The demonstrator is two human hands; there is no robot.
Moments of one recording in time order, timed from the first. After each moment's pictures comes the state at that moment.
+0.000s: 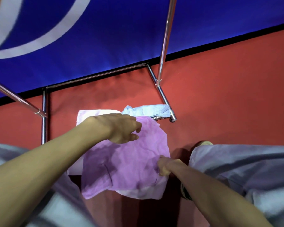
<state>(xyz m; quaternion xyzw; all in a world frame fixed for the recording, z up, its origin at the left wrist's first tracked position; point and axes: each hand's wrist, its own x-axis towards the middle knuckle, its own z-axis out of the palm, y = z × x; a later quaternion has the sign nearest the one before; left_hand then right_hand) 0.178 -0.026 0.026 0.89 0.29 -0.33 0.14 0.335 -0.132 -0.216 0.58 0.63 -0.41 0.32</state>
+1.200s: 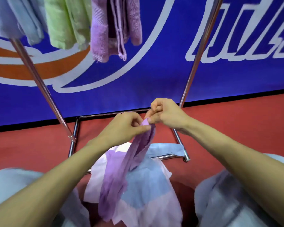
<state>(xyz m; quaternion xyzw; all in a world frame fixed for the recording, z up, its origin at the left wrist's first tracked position) 0.083 -0.024 0.106 0.79 0.49 0.21 0.29 0.263 -0.013 0.108 0.51 0.62 -0.47 -0.36</state>
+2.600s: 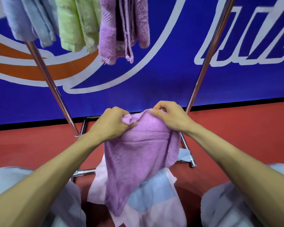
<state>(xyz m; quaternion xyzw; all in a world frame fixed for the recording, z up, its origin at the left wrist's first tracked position) 0.058 -0.014 0.118 0.76 0.59 0.19 0.20 0.261 -0.001 0.105 0.60 0.71 -0.25 -0.29</state>
